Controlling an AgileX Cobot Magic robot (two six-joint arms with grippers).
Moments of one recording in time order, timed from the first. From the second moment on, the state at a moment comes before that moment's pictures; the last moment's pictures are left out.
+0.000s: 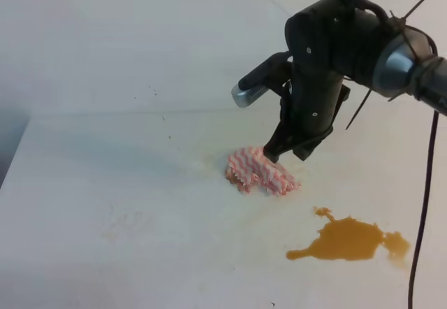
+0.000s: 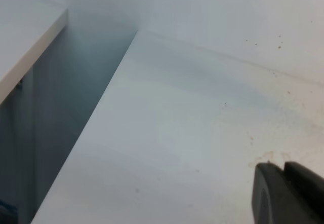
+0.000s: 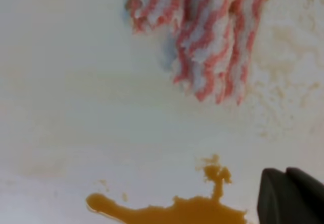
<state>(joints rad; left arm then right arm) 0.10 0.00 0.00 -0.11 0.31 -0.27 0.57 2.14 -1.98 -0.12 1.24 -0.16</state>
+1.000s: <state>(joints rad) 0.10 0.00 0.00 -0.11 0.31 -0.27 0.57 2.42 -2.19 -0.07 1.22 -0.11</state>
